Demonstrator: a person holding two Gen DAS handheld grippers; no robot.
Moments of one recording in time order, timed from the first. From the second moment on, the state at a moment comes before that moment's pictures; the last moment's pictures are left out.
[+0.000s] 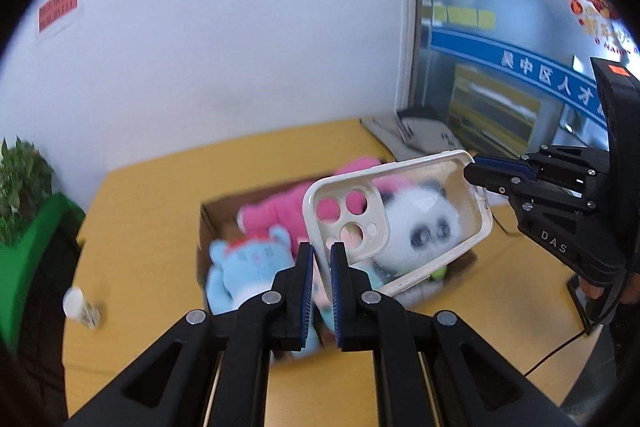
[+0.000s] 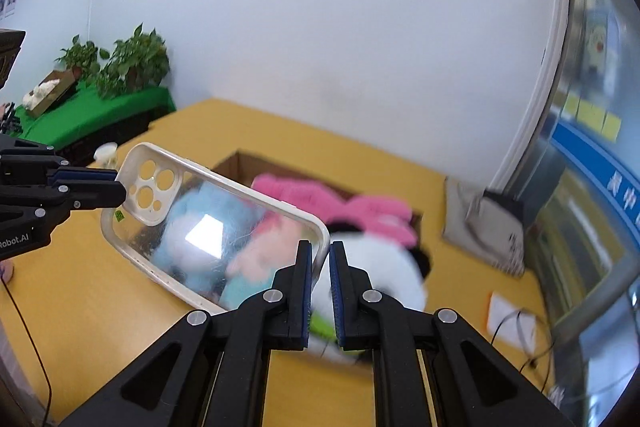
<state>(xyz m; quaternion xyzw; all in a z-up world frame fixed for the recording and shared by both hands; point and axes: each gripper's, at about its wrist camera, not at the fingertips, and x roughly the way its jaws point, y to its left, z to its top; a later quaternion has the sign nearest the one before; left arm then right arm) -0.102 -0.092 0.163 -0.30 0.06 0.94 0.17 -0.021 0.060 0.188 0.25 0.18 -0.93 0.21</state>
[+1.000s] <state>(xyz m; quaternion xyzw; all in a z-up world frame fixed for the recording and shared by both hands) -0.358 -0.055 -0.008 -0.50 0.00 0.85 0.17 -0.310 0.042 0.045 0.46 0.19 -0.84 0.20</state>
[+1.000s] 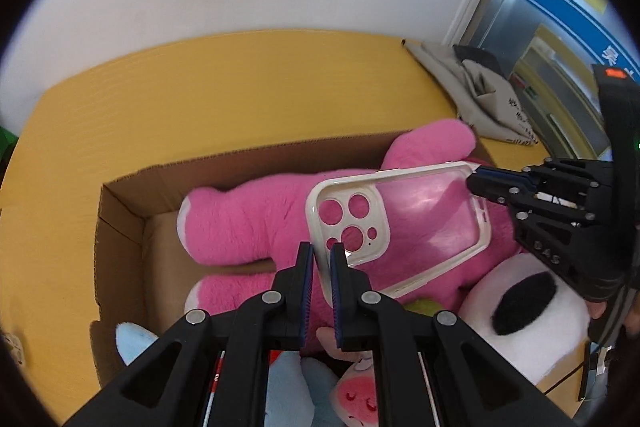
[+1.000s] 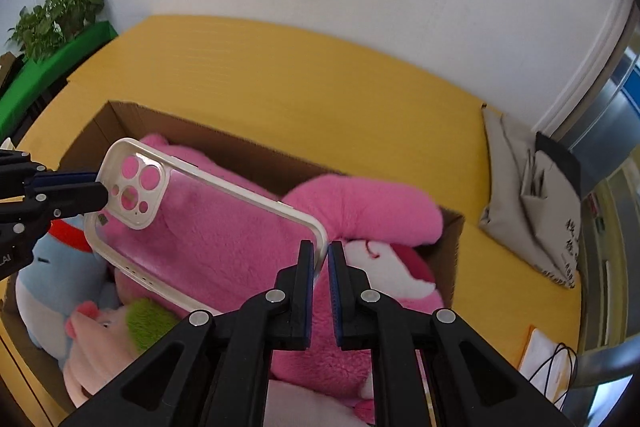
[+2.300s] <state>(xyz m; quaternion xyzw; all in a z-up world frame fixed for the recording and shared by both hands) -0.016 -0.068 0.050 -0.27 -0.02 0.96 0.07 0.050 0.112 0.078 0.31 0.08 -0.94 0.13</state>
